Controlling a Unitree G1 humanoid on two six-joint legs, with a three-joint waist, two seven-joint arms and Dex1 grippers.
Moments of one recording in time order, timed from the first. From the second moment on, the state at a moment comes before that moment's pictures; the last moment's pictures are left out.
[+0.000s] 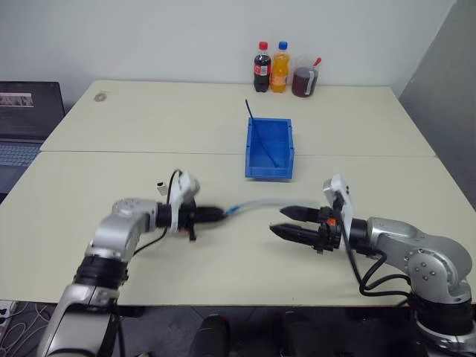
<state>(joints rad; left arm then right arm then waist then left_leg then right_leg) -0.57 0.59 0.00 0.13 -0.52 0.75 -1.13 -0.34 -0.38 -0.16 -0.54 0.95 1.23 0.62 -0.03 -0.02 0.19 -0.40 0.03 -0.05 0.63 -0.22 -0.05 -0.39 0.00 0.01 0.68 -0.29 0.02</state>
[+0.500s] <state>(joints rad) -0.46 0.47 0.29 -0.23 -1.34 1.44 -0.70 -0.54 -0.42 -0.16 -0.23 1.16 1.37 0.64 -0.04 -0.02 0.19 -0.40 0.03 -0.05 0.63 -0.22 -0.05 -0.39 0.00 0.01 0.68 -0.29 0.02</state>
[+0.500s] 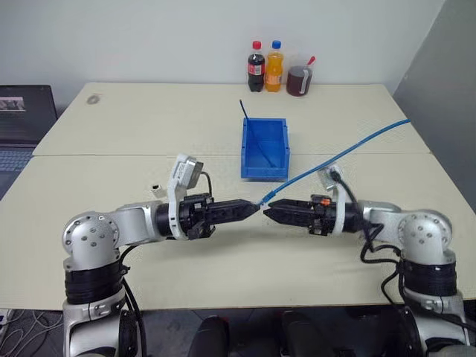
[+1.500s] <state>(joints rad) -0.40 0.55 0.21 -0.26 -1.53 1.32 -0.56 -0.60 -0.44 -0.11 -0.18 1.42 1.38 0.51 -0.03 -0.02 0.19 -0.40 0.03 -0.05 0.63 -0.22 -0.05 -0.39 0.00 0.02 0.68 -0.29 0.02</state>
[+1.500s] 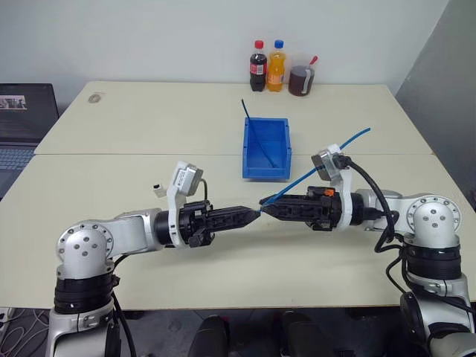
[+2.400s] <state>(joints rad) -0.36 0.64 0.17 -0.30 -1.48 1.23 -0.59 -0.60 -0.45 -0.11 -0.15 1.45 1.36 0.46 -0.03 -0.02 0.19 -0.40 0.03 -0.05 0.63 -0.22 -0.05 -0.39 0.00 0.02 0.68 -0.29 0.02</state>
